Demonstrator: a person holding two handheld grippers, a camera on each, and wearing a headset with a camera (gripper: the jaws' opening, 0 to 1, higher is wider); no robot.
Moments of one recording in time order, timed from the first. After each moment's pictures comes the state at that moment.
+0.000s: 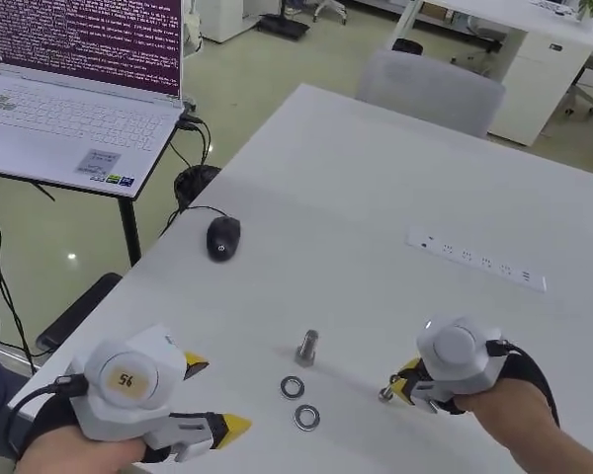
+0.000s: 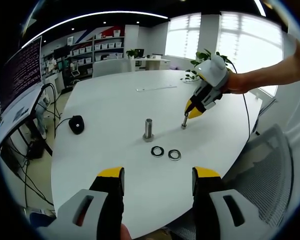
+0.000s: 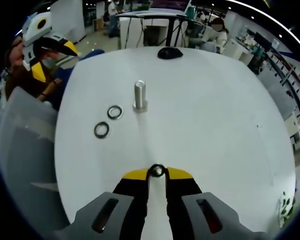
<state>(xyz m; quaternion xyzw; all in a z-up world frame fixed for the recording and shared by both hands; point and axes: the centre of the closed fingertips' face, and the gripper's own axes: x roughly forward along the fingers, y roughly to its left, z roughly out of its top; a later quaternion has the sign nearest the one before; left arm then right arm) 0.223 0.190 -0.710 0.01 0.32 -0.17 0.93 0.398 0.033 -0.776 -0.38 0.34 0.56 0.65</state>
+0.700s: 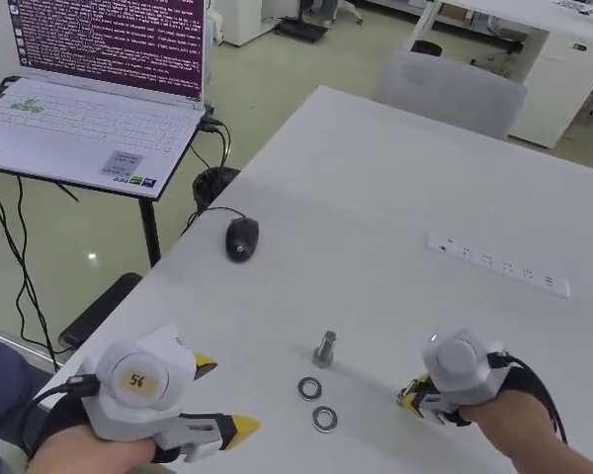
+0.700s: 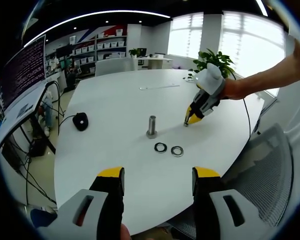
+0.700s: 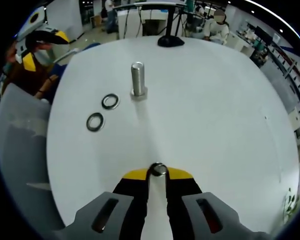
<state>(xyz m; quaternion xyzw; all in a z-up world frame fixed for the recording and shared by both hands) 0.213 0.199 -0.711 0.00 0.33 -0.16 0.93 0.398 0.030 -0.811 -0.39 0.36 0.56 0.64</state>
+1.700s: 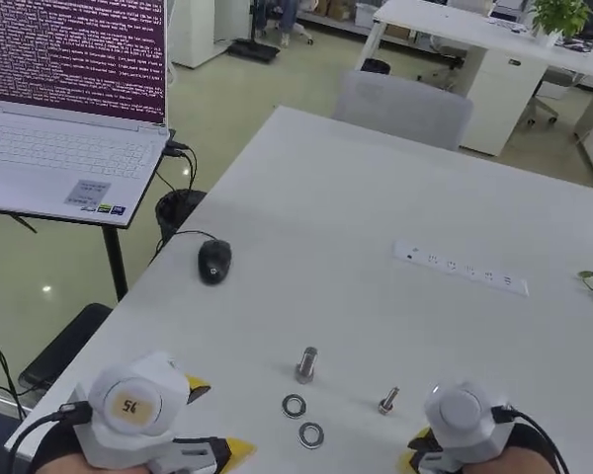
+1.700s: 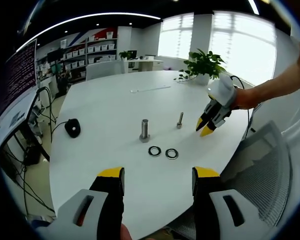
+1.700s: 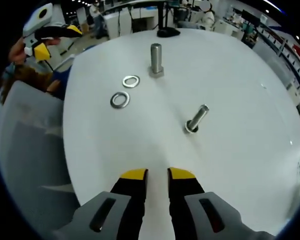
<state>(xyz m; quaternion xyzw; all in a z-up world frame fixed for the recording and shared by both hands) 0.220 0.190 -0.707 0.01 0.32 -0.20 0.93 0.337 -0.013 -0.821 -0.34 0.42 0.53 0.66</state>
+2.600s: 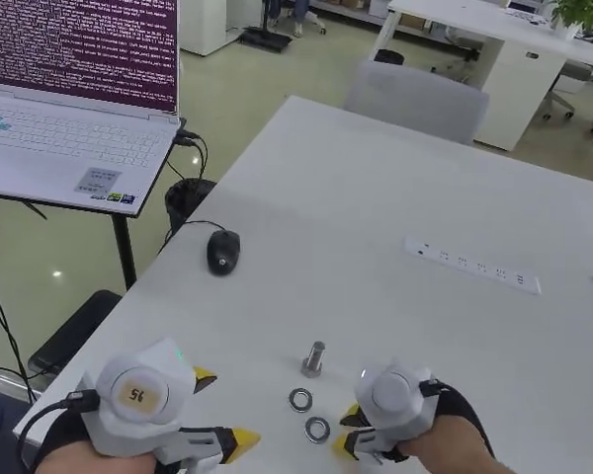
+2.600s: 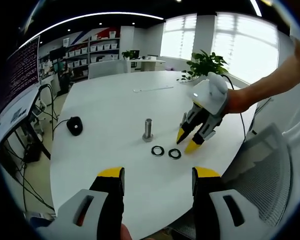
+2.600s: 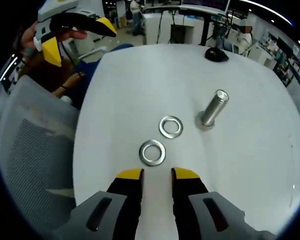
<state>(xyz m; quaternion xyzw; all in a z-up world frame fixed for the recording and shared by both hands) 0.222 0.199 -0.710 0.01 0.32 -0.19 0.93 0.308 0.093 -0.817 -0.38 0.34 0.64 0.57</state>
